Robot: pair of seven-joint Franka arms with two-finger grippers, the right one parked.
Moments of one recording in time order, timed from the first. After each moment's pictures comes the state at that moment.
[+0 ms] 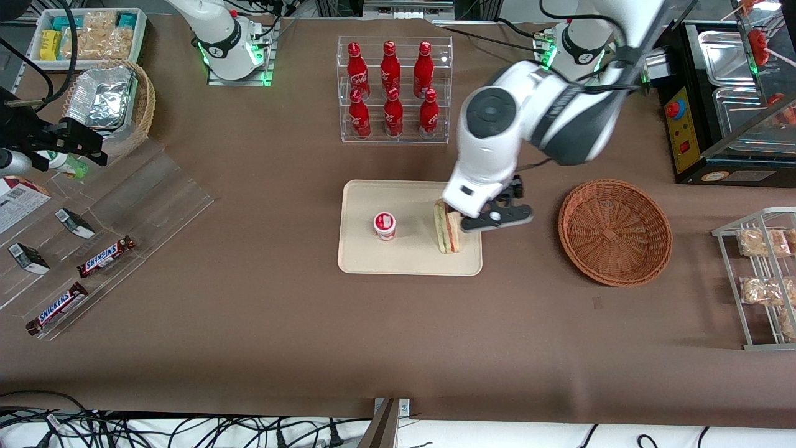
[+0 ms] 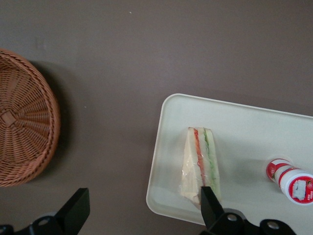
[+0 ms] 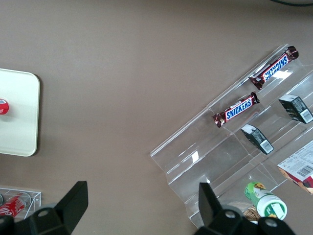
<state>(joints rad) -0.22 0.47 -0.38 -1.42 0.26 1.75 -0.82</state>
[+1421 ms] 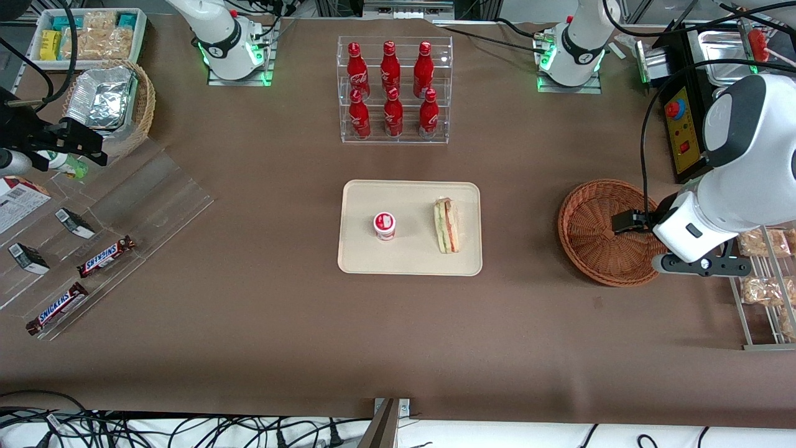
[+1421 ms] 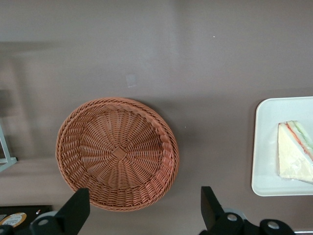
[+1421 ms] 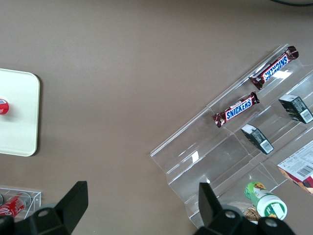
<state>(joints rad) -0.01 0.41 -0.13 -1.30 0.07 1.60 -0.08</state>
